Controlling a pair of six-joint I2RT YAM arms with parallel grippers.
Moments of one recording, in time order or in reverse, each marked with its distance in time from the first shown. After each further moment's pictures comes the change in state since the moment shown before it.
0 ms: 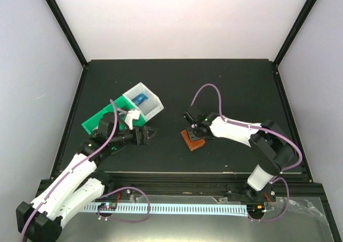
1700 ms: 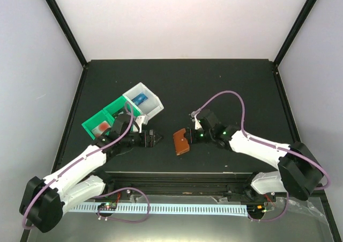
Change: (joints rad) left arm -0.068 0.195 -0.076 0.096 -0.073 -0.013; right arm 0.001 -0.316 -0.239 0.303 -0.313 0.182
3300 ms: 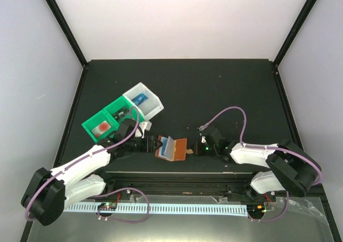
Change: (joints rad) left arm -0.039 0.077 -0.073 0.040 -0.024 -0.011; right arm 0.008 0.033 -0.333 0.345 0.023 0.133
